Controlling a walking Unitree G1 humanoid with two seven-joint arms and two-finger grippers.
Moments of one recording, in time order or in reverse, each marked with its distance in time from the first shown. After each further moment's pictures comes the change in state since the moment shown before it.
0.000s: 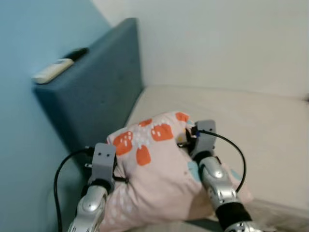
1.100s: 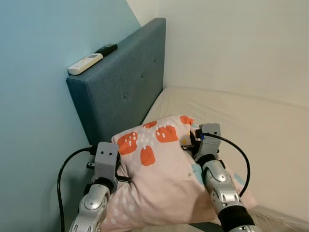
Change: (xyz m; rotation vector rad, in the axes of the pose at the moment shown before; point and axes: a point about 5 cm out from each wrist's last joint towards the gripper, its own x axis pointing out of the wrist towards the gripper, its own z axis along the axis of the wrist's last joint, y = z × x) left arm 0.002 -0.005 0.001 -0.052 0.010 -0.046; right arm -0.007 -0.012 -0.007 0.001 0.020 -0.057
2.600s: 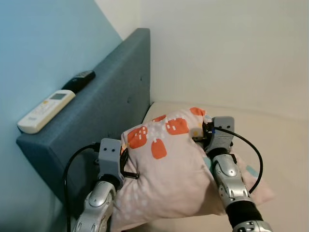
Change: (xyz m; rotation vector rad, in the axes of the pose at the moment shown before) left arm 0.002 0.001 0.010 -0.043 -0.058 -0.007; right arm 0.007 -0.005 0.020 -0.024 -0.100 -0.067
